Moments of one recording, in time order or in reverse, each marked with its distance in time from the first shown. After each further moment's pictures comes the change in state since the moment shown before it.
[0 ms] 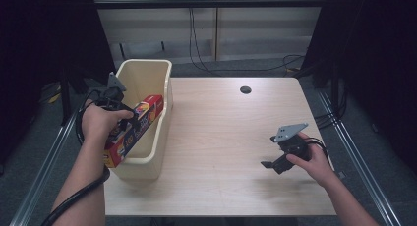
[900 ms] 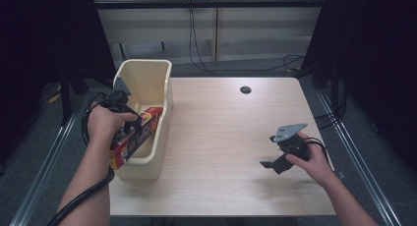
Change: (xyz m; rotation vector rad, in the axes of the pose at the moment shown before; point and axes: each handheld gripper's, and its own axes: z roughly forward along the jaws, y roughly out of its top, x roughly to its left) left arm -0.007 0.002 0.006 0.040 0.025 -0.016; right arm 0.001 0.002 0.000 0.001 -0.001 -0.007
